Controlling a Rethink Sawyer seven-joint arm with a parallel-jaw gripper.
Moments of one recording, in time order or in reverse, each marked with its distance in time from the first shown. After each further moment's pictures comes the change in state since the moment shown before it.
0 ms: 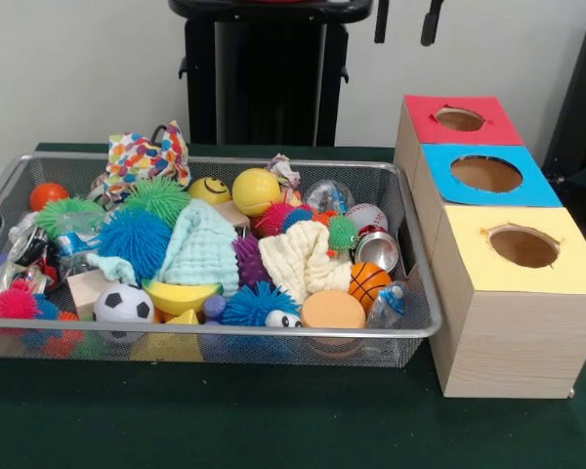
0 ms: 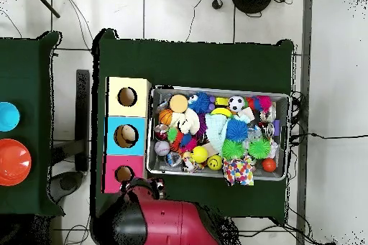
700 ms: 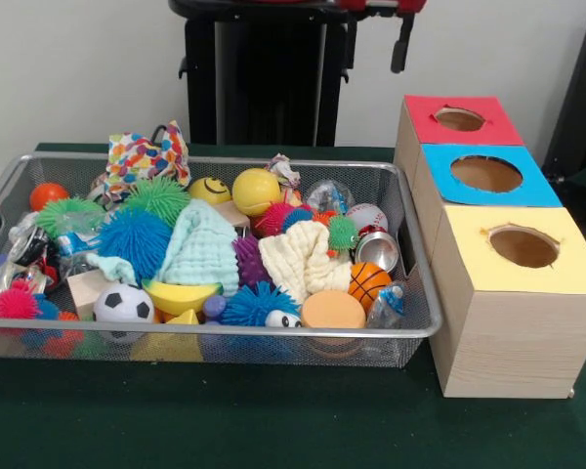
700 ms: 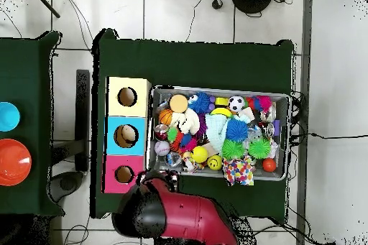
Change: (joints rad) arm -0.074 0.069 -0.001 0.000 0.000 -0.109 0.000
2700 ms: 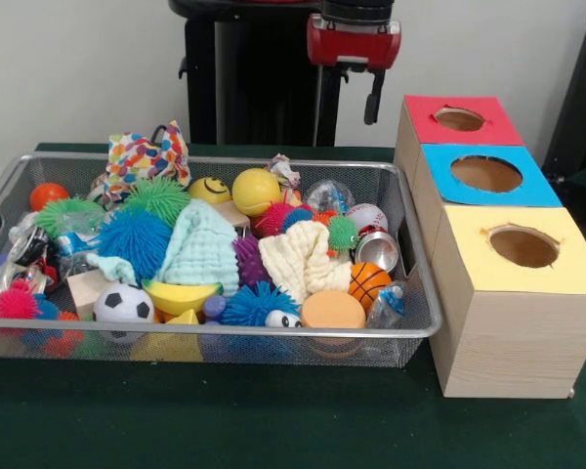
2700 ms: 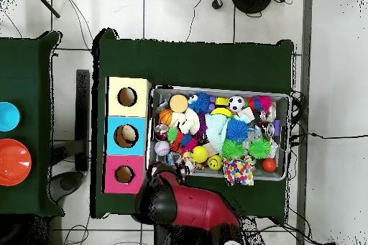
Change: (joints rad) arm -0.041 0.171 0.002 -0.005 0.001 -0.204 0.000
